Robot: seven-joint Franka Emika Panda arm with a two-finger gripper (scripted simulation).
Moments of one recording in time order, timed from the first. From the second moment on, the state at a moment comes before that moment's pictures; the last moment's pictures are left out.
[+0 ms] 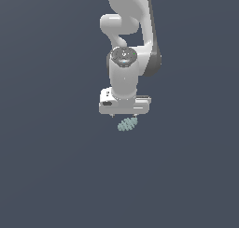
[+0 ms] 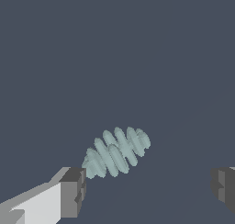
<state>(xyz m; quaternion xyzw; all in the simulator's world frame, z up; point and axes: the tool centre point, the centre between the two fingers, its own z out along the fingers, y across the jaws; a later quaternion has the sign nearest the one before) -0.011 0.020 0.160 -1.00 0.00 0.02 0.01</state>
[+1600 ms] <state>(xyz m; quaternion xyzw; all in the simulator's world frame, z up) -0.019 0.017 0.133 -0.99 0.13 0.02 0.01</state>
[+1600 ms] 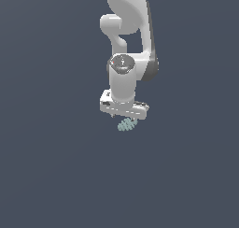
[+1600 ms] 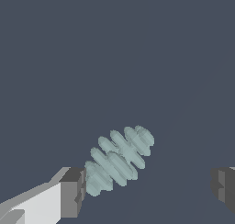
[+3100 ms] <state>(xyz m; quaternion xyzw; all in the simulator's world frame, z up) -0.047 0.046 0.083 -0.94 0.33 0.00 0.00</state>
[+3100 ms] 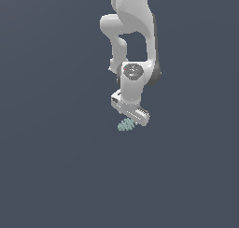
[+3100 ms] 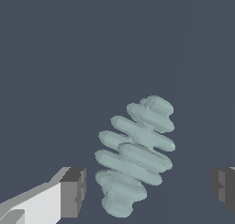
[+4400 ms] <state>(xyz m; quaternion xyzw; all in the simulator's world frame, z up) -0.042 0.046 0.042 -0.94 0.33 -0.01 0.00</state>
